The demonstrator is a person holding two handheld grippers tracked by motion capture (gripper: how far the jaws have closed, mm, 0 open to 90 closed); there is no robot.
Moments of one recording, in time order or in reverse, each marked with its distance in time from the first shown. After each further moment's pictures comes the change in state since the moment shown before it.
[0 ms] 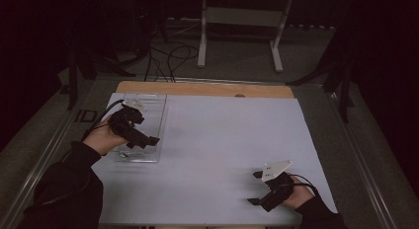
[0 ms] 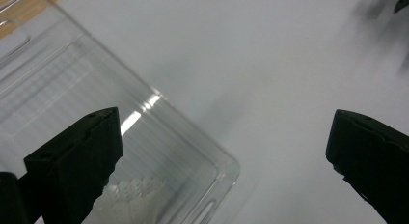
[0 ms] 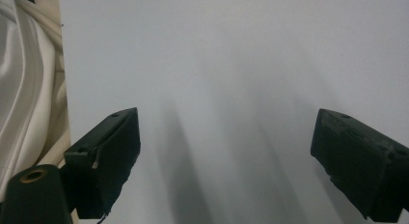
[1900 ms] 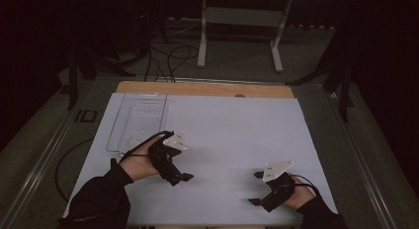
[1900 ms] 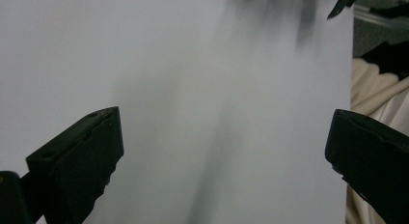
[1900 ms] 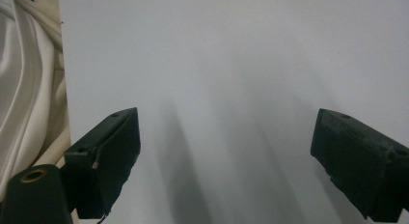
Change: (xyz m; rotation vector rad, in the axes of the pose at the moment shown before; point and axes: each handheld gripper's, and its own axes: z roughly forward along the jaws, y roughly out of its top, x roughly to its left) left arm -0.095 0.004 0.064 -0.028 -0.200 0.315; right arm 0.000 -0.002 -0.002 -0.001 -0.006 -0.005
